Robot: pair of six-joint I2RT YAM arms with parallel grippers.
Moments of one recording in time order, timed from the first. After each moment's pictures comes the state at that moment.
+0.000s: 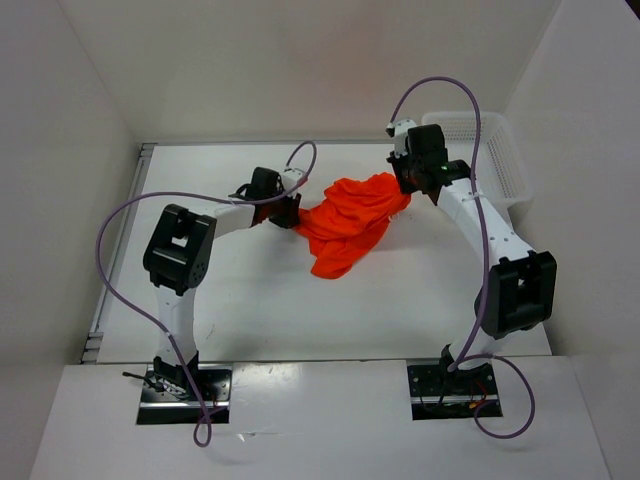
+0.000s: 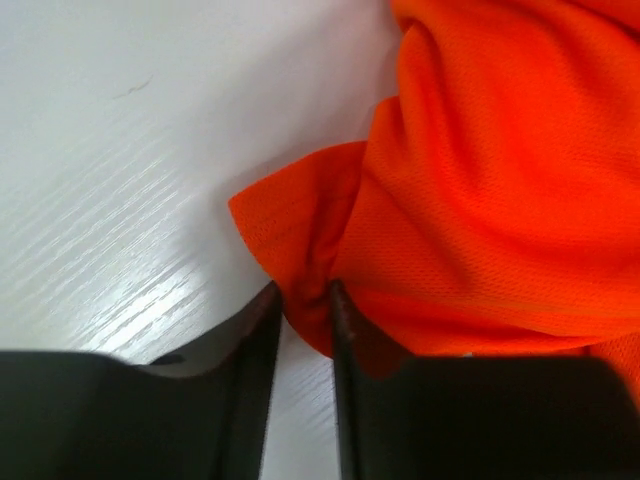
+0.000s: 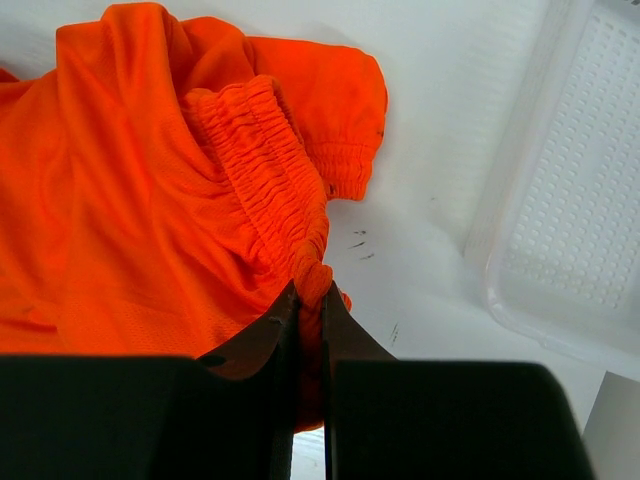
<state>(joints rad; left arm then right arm) -0.34 2.08 1.35 -0.07 0.31 0.07 0.25 1.61 1.46 -0.56 0.06 -0.20</state>
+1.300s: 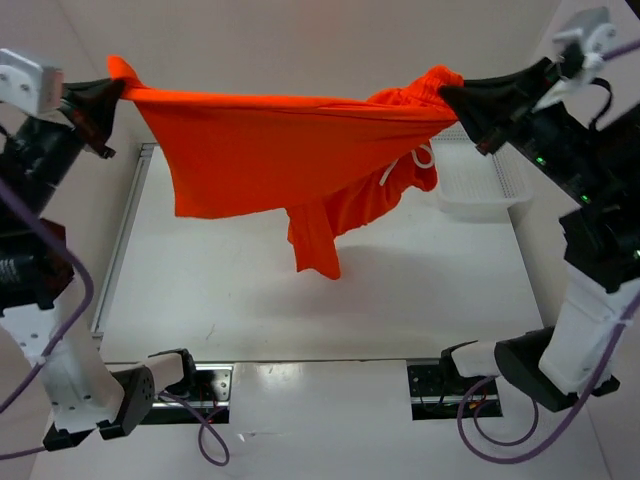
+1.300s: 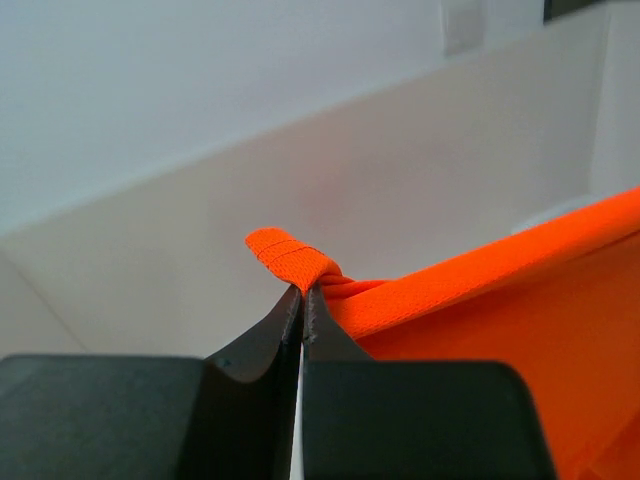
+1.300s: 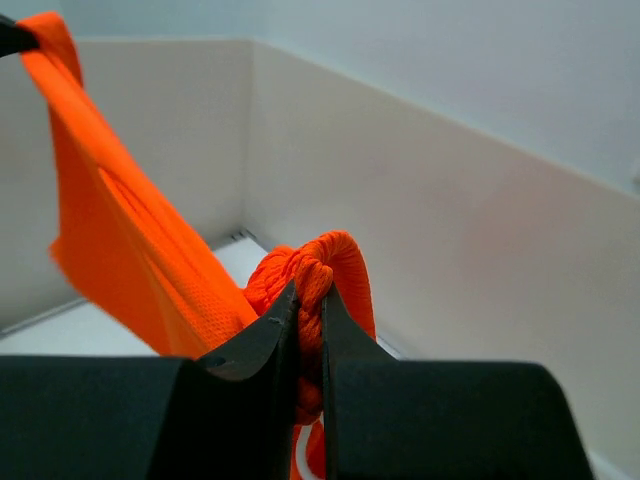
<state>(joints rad) 0.21 1.17 2.07 -0.61 0.60 0.07 0.26 1.37 2.44 -0.82 -0.46 -0.06</state>
